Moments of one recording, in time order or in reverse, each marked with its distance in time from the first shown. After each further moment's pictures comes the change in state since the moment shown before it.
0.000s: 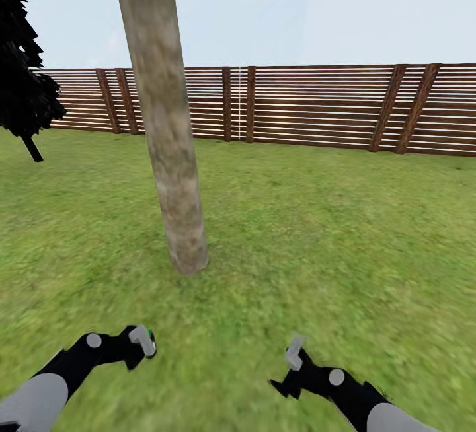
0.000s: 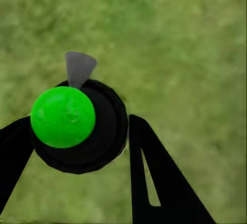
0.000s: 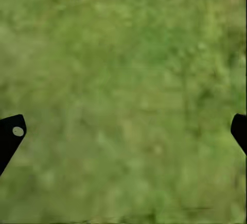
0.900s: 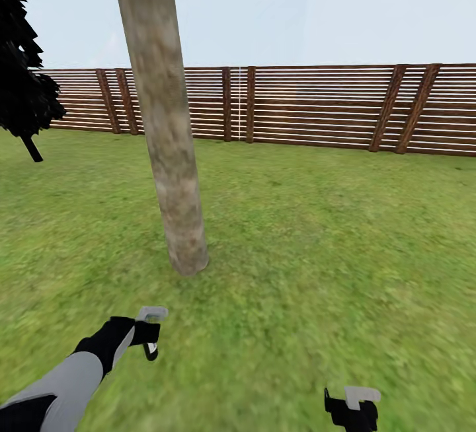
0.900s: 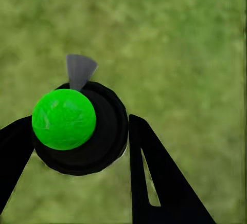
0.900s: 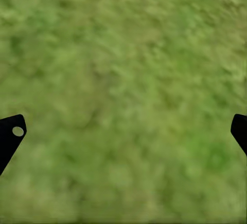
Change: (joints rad) left arm -0.086 -0.127 0.053 0.038 0.528 0.575 0.470; right arm 0.136 -0.009 -0.006 0.193 -0.635 -0.216 -0.646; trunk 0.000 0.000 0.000
